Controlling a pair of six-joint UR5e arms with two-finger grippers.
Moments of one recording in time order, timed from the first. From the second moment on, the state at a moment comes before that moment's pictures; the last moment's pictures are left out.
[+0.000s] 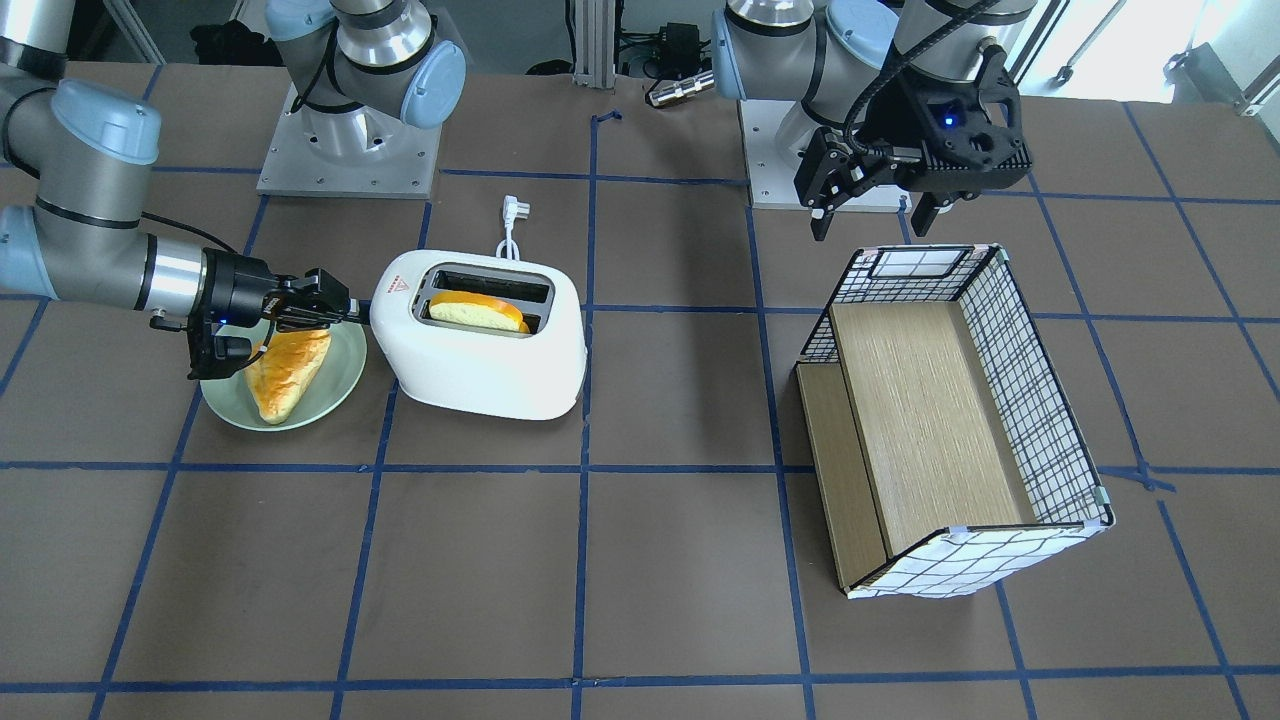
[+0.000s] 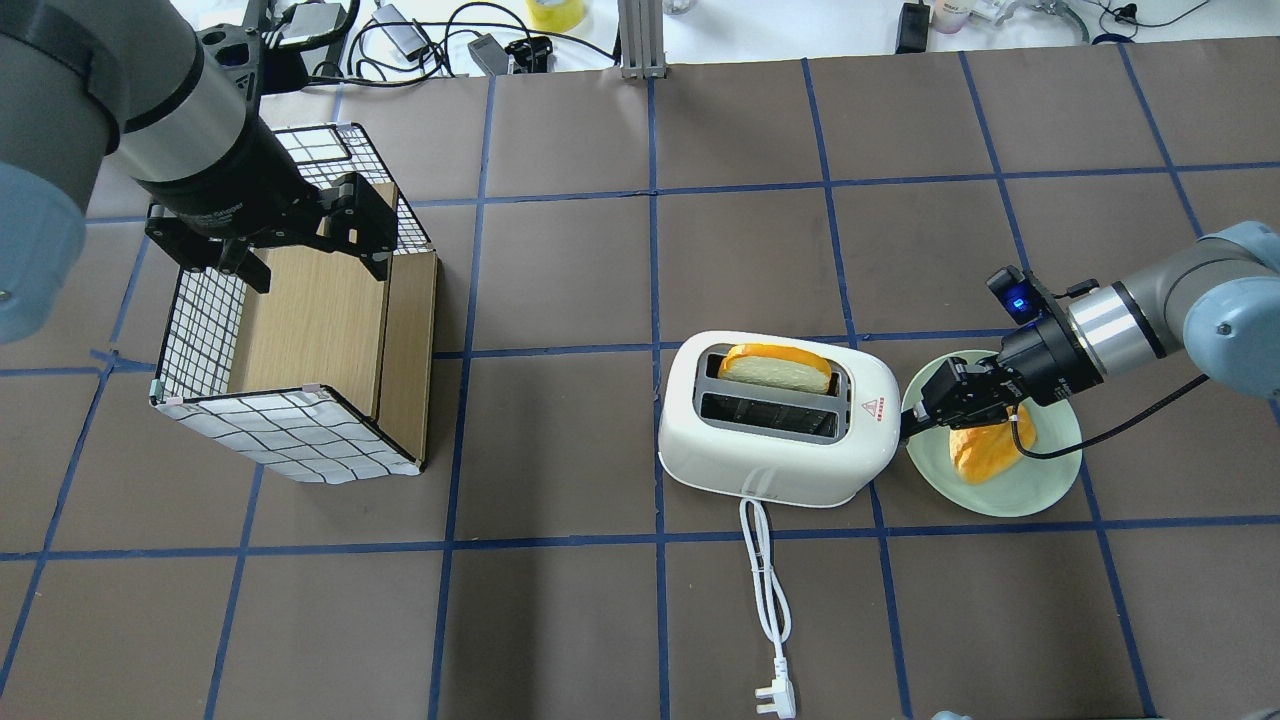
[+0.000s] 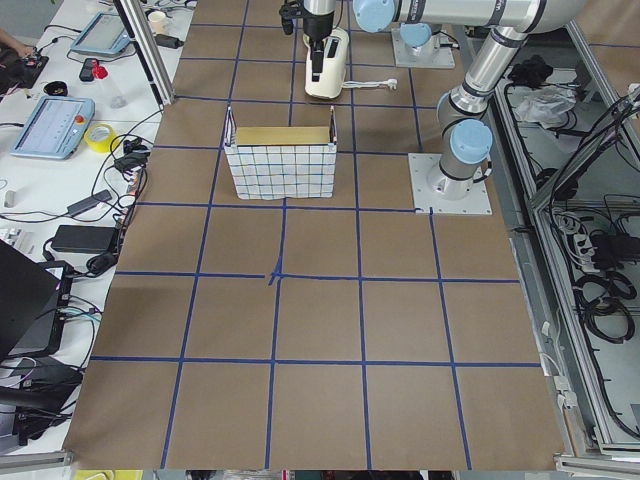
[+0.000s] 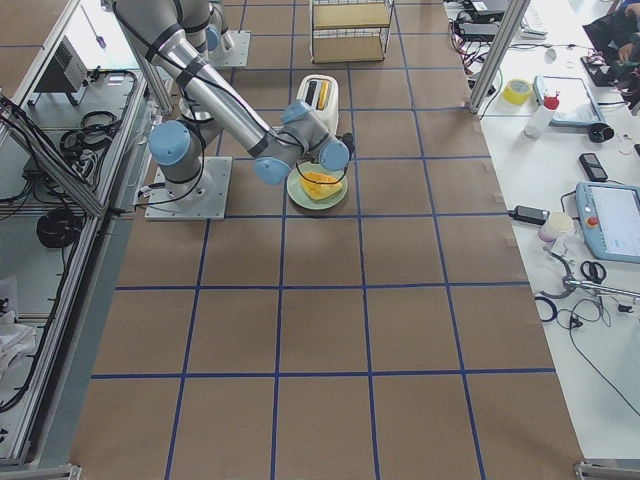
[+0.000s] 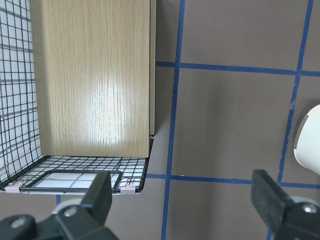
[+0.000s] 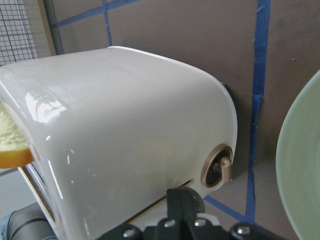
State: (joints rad) left arm -1.57 -1.46 -1.67 -1.52 1.59 -0.08; right arm 1.08 -1.40 2.10 -1.56 -0.94 -0.75
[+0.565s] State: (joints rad) left arm -1.57 -1.46 -1.67 -1.52 1.59 -0.08; right arm 1.08 -1.42 2.09 -1.57 -0.95 -0.67
